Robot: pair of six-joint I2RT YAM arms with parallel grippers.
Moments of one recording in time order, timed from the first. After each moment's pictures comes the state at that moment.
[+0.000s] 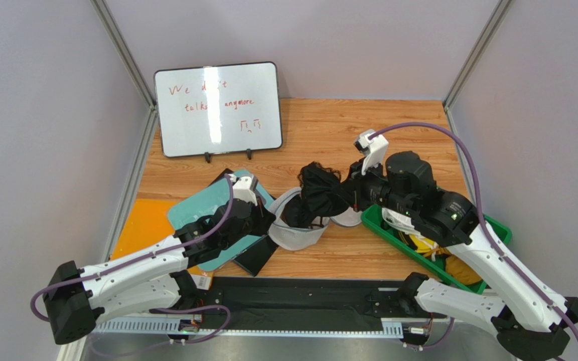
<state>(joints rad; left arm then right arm) -0.96 0.92 0.56 -0.14 -0.29 -0.71 0.80 0.93 1.20 -0.72 -0.06 0.28</state>
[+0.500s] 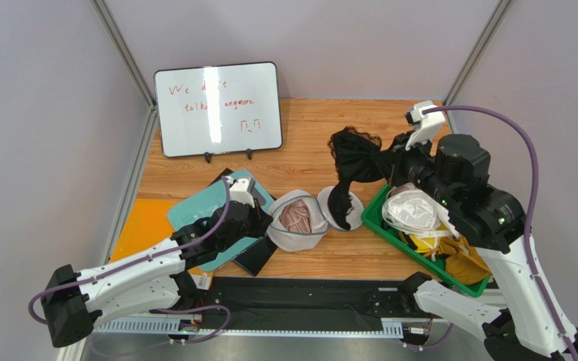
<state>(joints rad) -0.96 0.88 0.54 -0.16 -0.30 -0.71 0.58 0.93 1.46 -0.84 0.04 0.17</state>
